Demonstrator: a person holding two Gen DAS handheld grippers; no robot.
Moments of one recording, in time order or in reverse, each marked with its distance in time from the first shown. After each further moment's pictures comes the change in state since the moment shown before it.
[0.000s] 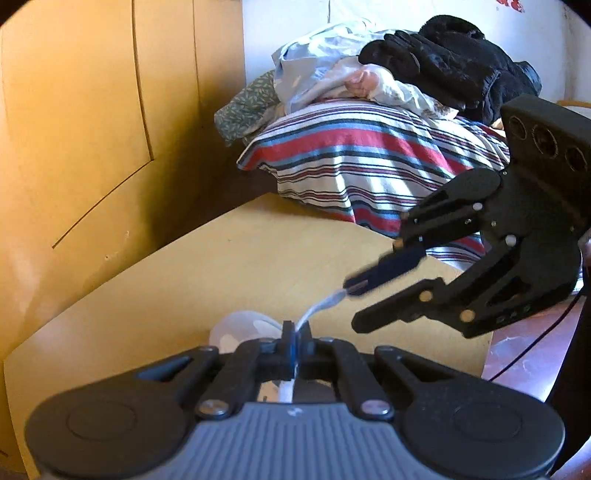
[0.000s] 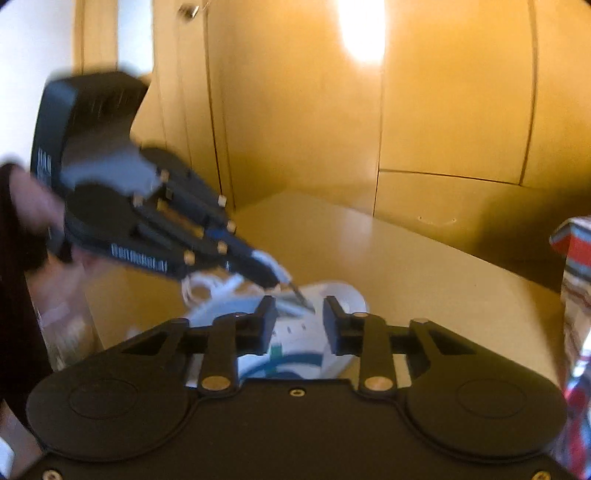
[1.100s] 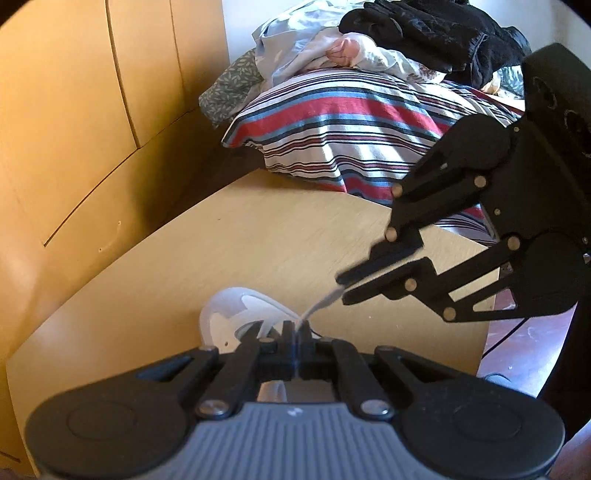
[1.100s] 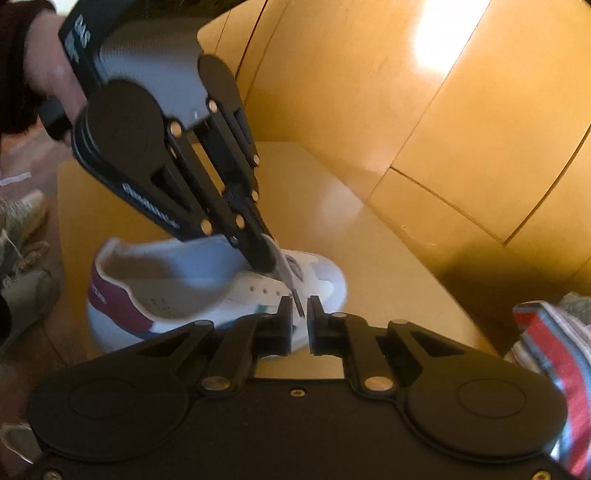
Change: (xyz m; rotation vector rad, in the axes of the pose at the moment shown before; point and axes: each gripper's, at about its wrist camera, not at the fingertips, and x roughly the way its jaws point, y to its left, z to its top) left arm 0.008 -0.010 -0.005 0.070 0.073 -0.003; right arm 0.005 0.024 0.011 -0.360 0.151 -0.155
